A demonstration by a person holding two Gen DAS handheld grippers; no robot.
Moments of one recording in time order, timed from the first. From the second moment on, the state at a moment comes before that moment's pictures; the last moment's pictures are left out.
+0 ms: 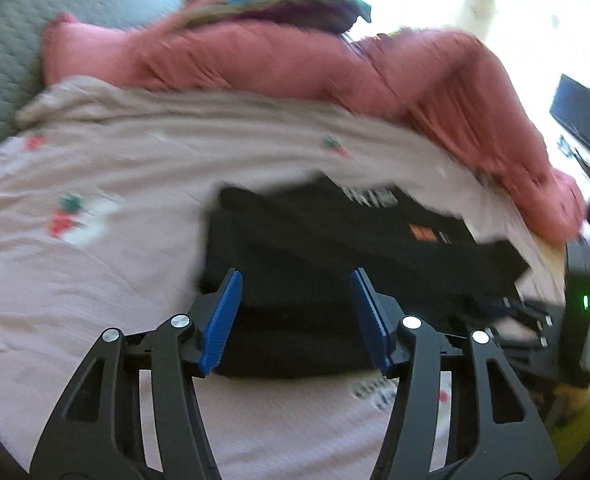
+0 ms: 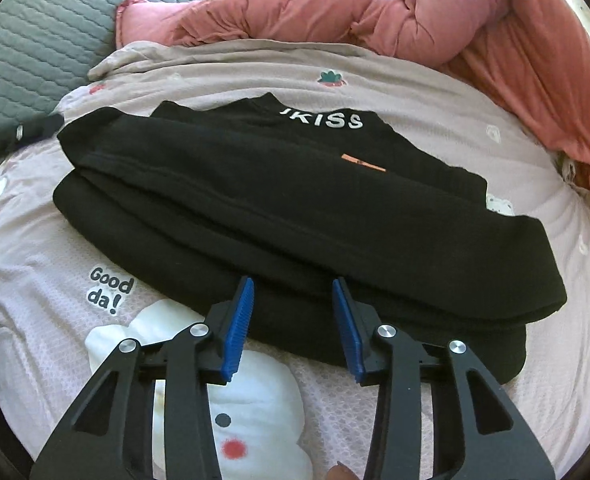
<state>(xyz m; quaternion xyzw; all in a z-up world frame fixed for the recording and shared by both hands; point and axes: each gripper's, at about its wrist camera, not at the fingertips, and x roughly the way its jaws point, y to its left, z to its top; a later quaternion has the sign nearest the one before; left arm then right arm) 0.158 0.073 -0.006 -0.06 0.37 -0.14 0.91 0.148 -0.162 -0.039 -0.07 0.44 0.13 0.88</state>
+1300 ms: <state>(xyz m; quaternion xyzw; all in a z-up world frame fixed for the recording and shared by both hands) 0.194 0.016 -0.045 0.03 0.37 -0.22 0.90 0.305 -0.204 -0.029 0.07 0.44 0.14 0.88</state>
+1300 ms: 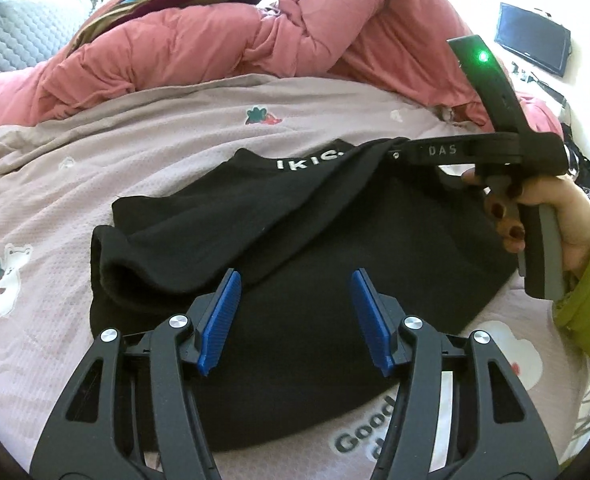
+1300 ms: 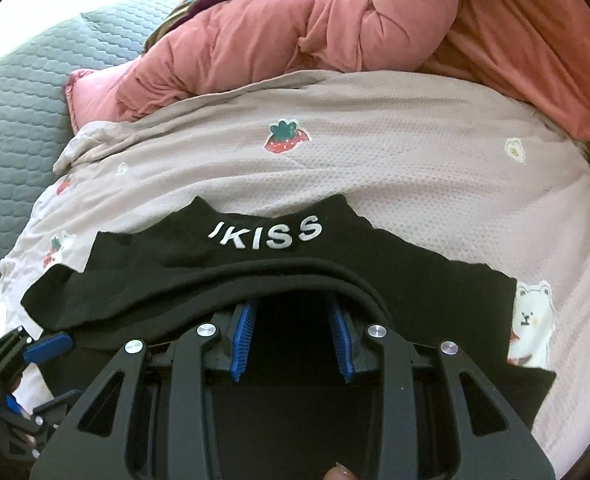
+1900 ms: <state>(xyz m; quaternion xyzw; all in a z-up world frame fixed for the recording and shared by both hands) 0.257 0.079 -0.025 -0.12 0.32 -0.13 0.93 0.322 -0.278 -0.009 0.05 0.39 0.02 0.92</state>
